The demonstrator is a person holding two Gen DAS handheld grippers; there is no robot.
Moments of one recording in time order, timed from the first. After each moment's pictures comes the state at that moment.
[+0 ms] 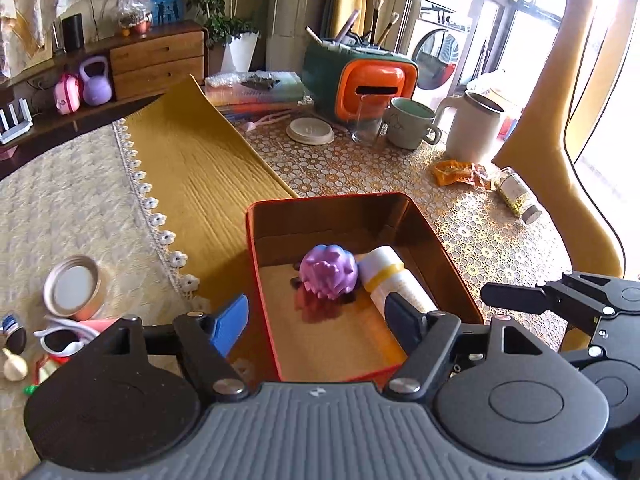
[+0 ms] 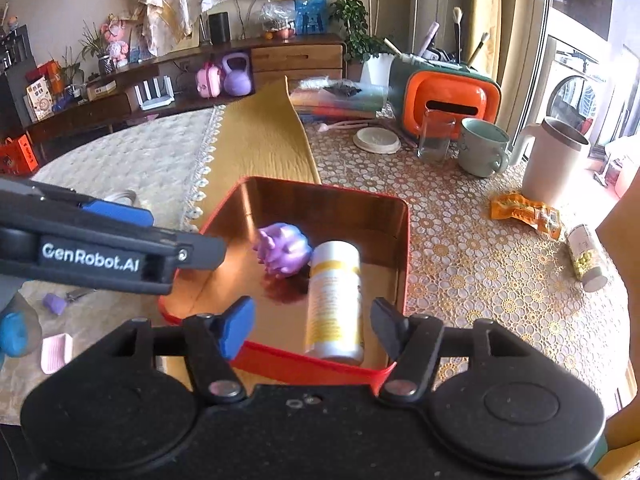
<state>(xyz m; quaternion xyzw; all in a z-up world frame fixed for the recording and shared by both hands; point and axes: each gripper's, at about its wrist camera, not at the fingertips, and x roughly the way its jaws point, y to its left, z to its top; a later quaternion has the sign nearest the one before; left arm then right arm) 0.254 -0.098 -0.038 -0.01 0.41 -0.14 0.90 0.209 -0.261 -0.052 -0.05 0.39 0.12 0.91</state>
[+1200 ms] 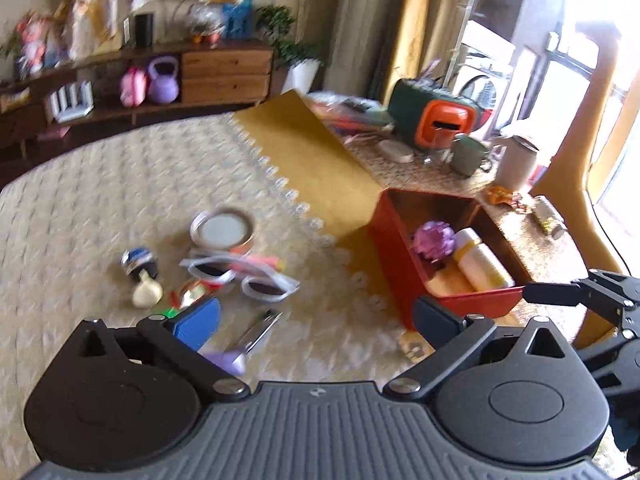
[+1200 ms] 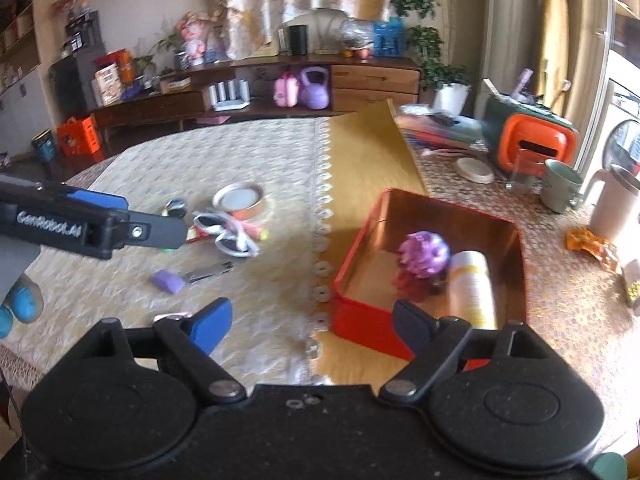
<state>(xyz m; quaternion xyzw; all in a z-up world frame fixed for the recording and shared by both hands) 0.163 0.055 -0.033 -0.06 0.38 -0.08 0.92 0.146 -0.170 -0.045 -0.08 0.36 0.21 0.91</state>
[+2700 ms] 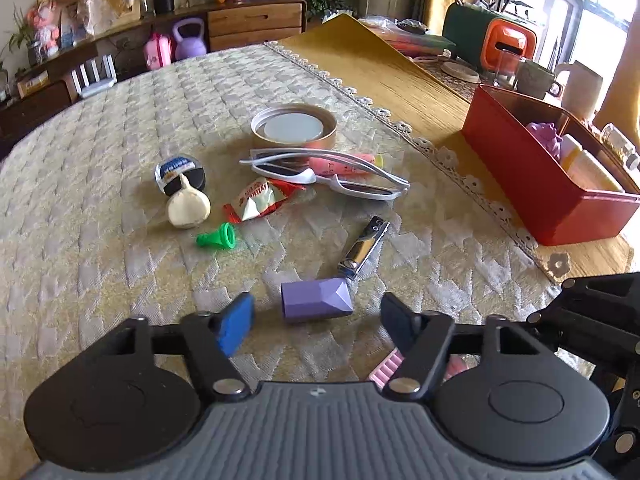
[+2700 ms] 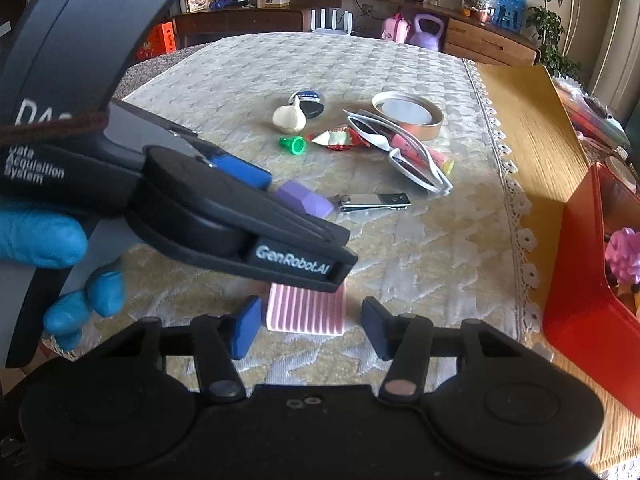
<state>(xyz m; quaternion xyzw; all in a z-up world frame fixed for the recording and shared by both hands) 0.181 0.091 -0.141 0.01 0.43 -0.04 0.90 0.139 -0.031 -0.139 -0.17 0.42 0.31 0.84</state>
